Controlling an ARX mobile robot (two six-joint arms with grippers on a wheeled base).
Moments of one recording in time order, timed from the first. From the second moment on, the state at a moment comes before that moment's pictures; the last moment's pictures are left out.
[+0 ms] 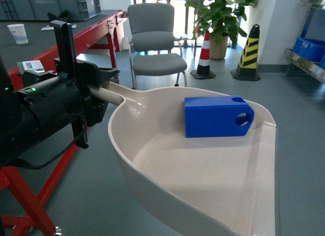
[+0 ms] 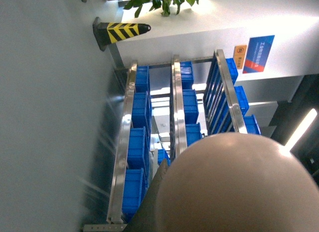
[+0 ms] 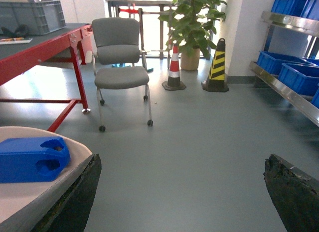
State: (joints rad) left arm -0.25 1.95 0.66 1.28 0.14 -1.46; right arm 0.14 0.55 0.17 0.37 0.14 0.00
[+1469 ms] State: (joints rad) left arm -0.25 1.95 0.66 1.28 0.14 -1.46; right arm 0.14 0.55 0.17 0.37 0.14 0.00
